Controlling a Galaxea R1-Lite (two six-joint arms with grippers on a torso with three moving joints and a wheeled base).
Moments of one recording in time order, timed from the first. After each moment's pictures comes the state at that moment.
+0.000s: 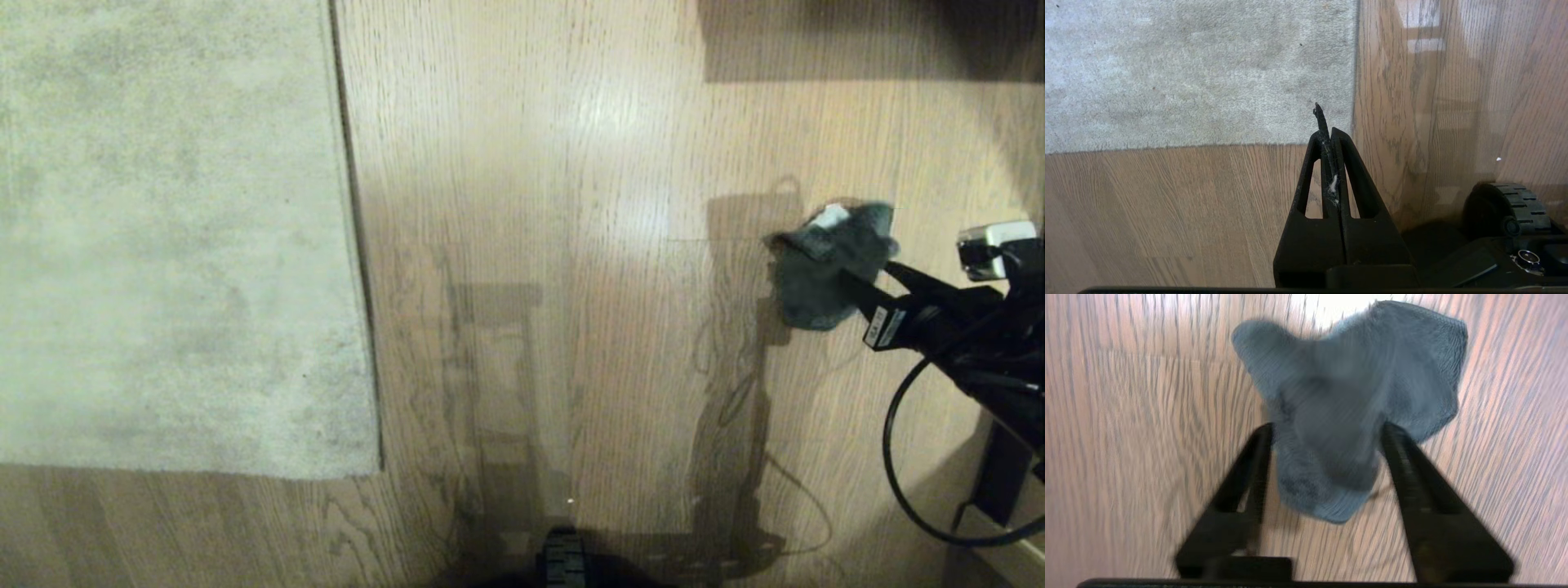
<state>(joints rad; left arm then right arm) 0.00 0.00 0.00 0.00 -0.02 0.02 0.00 1.67 -0.41 -1.38 0.07 -0.10</state>
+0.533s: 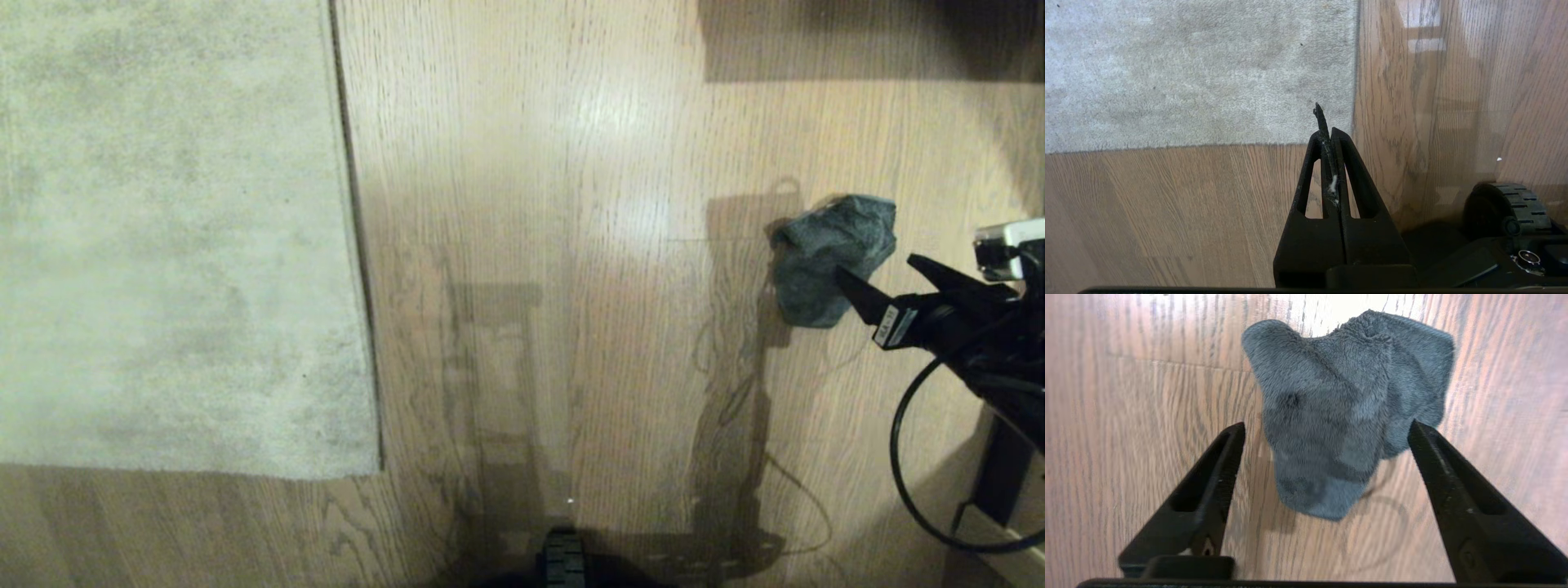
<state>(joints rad) 0.00 0.00 0.00 0.00 -0.02 0.02 -0.01 1.63 -0.38 -1.40 0.07 -0.11</state>
